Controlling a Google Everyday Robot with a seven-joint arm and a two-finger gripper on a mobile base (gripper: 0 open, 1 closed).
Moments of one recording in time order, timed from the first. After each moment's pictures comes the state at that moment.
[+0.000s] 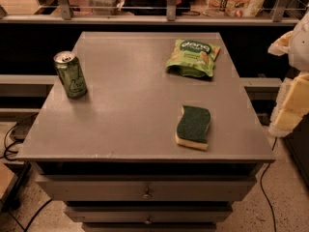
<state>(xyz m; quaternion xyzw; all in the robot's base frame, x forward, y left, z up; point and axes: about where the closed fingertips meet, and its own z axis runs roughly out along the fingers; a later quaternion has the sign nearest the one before) 0.438 -0.217 0.976 -0.60 0.78 -0.03 0.16</state>
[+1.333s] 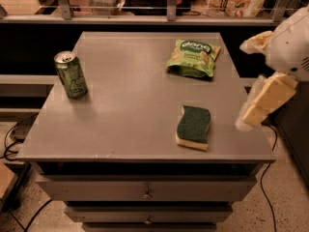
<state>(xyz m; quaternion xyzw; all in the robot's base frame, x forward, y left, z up) 0.452 -0.162 0.974 -0.61 0.74 0.06 0.27</state>
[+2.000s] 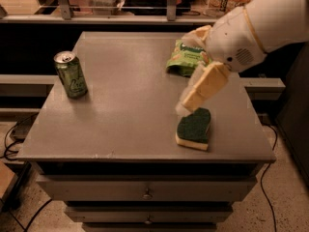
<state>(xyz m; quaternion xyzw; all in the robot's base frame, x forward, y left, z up) 0.478 -0.050 0.981 -0.64 0.66 0.19 0.35</state>
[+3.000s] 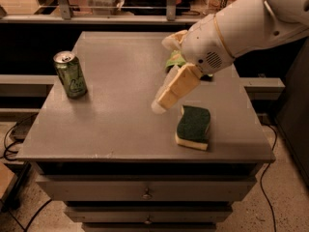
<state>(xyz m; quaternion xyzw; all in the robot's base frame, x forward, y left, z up) 0.496 -0.004 0.965 -0.63 0.65 0.23 0.36</state>
